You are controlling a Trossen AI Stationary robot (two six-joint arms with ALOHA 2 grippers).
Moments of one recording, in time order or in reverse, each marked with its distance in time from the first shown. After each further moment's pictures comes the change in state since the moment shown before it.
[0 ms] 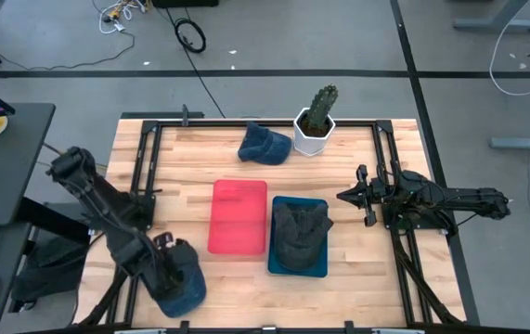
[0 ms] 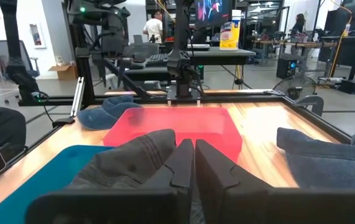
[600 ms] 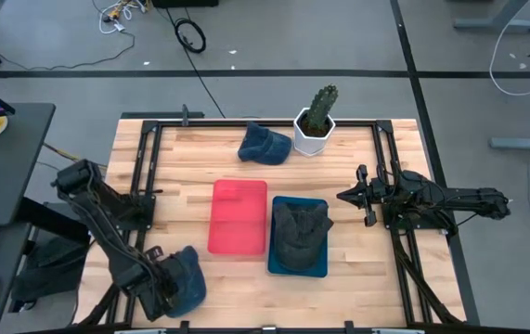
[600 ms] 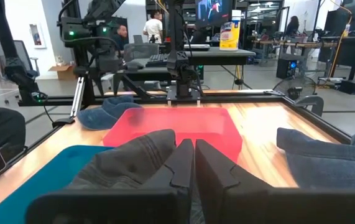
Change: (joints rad) left arm -0.133 0.157 0.001 0.000 0.077 -0.276; right arm 0.000 0.000 0.000 0.001 0.000 0.000
